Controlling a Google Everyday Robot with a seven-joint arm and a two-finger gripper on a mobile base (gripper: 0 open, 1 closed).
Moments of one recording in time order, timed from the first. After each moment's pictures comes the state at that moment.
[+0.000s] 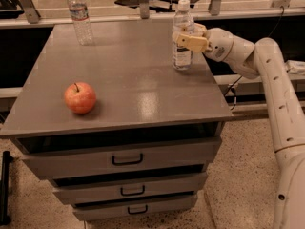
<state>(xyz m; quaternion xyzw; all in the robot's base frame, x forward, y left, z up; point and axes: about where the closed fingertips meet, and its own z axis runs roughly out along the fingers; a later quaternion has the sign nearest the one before) 0.720 -0.100 0.953 -0.38 0.46 0.50 0.63</state>
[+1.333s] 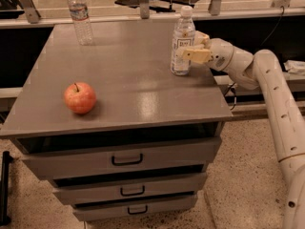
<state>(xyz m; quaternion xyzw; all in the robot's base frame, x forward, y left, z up) 0.713 -0.107 0.930 -0.36 0.46 0.51 0.63</state>
